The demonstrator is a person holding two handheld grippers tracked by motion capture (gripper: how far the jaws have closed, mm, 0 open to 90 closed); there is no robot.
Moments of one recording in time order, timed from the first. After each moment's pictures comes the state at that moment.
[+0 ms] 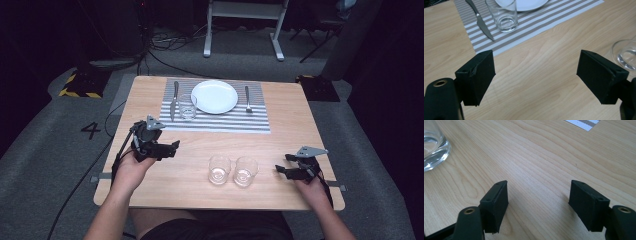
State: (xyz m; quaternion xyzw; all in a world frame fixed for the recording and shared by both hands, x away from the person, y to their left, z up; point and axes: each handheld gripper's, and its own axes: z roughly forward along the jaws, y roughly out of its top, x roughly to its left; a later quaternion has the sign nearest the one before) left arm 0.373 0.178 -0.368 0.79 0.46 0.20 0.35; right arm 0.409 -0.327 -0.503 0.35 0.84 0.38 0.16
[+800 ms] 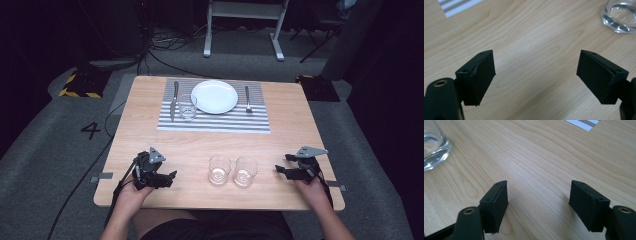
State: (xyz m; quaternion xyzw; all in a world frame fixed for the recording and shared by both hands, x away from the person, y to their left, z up) left arm 0.343 0.187 -0.457 0.83 0.43 0.17 0.30; right arm 0.409 -0.327 -0.503 0.35 0.84 0.38 0.17
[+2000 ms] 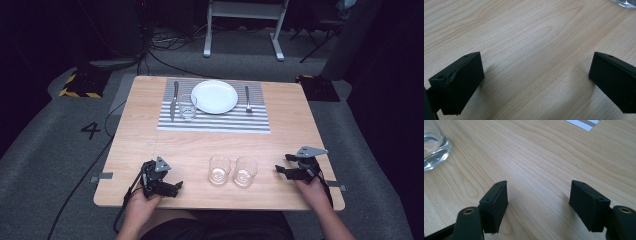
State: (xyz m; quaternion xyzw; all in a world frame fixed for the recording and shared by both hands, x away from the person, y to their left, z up) left arm 0.345 0.179 -0.503 0.84 0.41 0.14 0.32; right arm 0.409 -0.327 -0.503 0.35 0.84 0.38 0.16
